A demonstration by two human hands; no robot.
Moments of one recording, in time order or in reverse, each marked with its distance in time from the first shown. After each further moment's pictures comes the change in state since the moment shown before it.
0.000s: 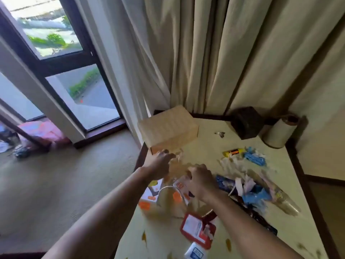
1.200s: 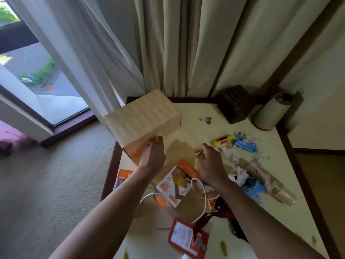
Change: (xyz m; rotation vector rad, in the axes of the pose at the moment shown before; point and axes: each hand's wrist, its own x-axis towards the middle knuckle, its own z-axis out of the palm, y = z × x) left_hand 0.094 0.002 0.075 -0.207 0.241 -0.208; right_hand 0.060 0.072 -0.003 0.335 0.209 0.226
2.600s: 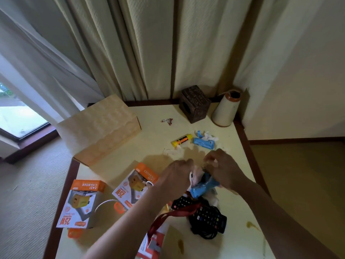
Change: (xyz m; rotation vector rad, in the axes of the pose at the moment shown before) left_hand -0.077 0.193 0.040 -0.036 -0.319 0.479; right_hand -0.011 0.136 -0.142 -0.067 -0.145 -0.023
